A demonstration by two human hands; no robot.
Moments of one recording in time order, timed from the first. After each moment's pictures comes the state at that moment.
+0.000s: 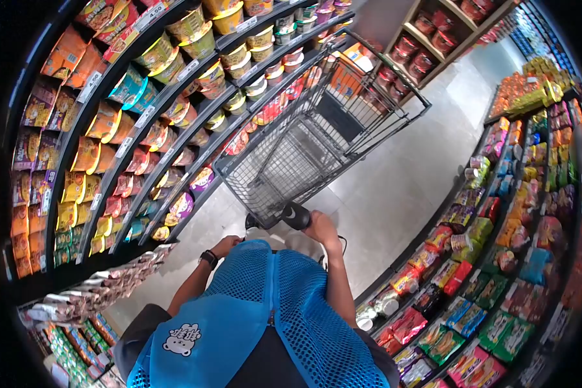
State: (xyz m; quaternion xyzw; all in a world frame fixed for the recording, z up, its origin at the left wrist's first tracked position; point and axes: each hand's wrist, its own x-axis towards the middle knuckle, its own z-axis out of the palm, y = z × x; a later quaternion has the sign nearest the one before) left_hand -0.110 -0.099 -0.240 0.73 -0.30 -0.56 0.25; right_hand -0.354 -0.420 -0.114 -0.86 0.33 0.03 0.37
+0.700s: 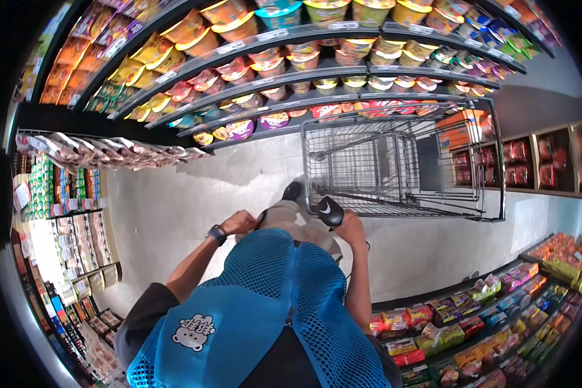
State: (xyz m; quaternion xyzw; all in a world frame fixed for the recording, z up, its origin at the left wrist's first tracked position) left_hand -0.181 -0.031 -0.169 0.85 -0.23 -0.44 0.21; right_hand -0.286 -0.436 -0.168 -0.90 0.11 0.13 0.39
